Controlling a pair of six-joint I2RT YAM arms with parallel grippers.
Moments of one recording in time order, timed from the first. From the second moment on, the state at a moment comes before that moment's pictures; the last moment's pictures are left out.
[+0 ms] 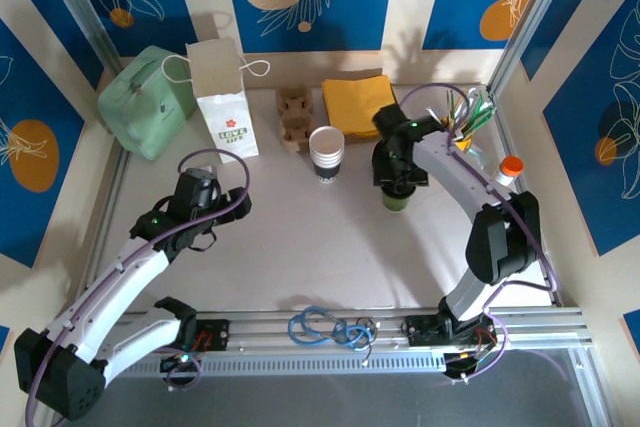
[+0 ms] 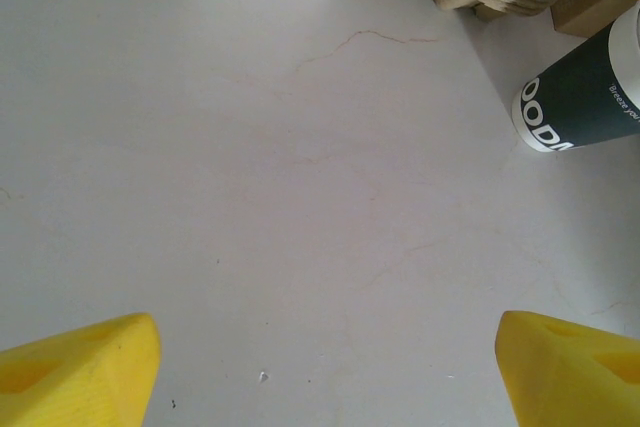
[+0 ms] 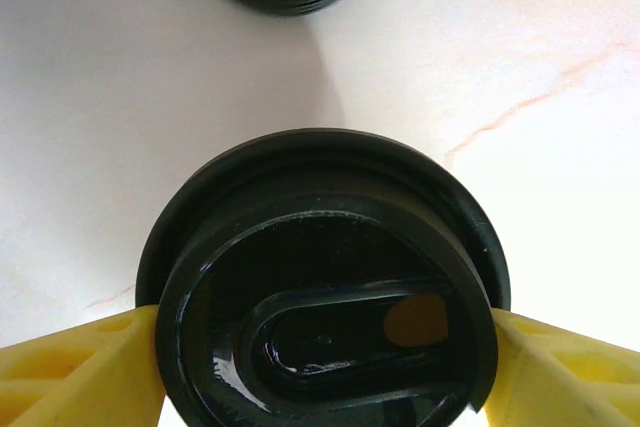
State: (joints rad) left arm -0.43 0.92 0.77 -0.66 -0.11 -0.62; right arm 0.37 1.64 1.42 -1.16 0.19 0.44
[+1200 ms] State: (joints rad) left arm -0.41 0.91 0.76 -0.68 -0.07 -0.63; right arm -0.10 1.66 1.40 -1.03 0.08 0.37
